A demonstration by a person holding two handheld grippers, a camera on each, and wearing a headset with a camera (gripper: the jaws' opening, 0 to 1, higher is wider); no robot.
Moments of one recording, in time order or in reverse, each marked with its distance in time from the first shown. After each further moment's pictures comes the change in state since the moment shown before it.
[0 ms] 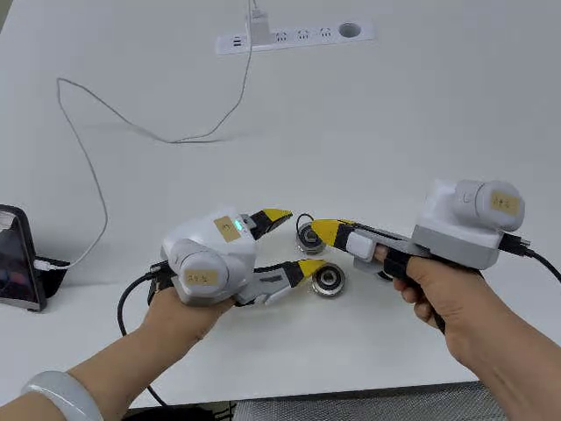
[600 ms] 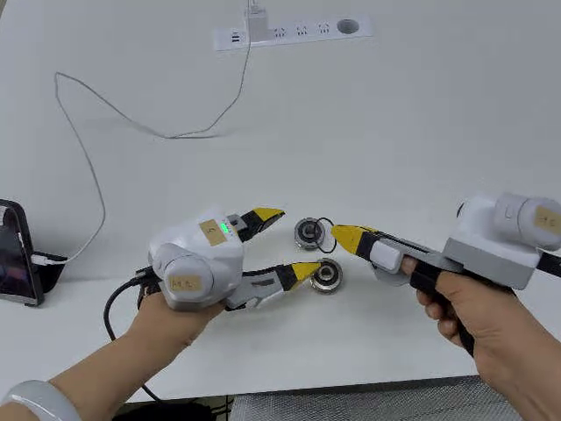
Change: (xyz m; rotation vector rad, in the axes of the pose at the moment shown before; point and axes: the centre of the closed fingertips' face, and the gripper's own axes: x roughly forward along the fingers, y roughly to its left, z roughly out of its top) left arm -0.013 -0.005 0.001 -0.022 -0.032 -0.002; right arm -0.035 -0.008 -0.001 0.023 -0.034 -0.023
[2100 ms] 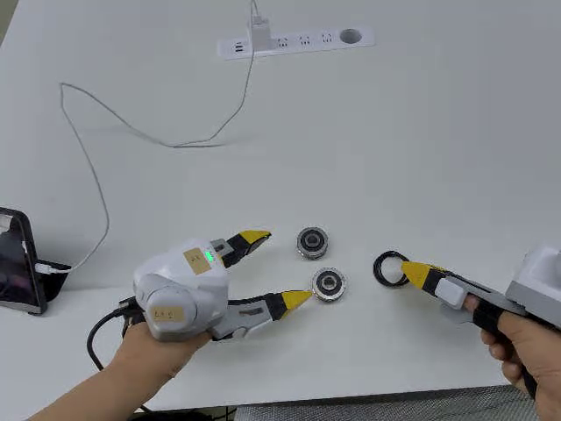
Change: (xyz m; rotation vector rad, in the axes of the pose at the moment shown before) left arm -0.017 -0.004 -0.016 -0.033 0.025 0.010; right arm -0.049 -0.081 -0.013 0.014 -0.013 -0.237
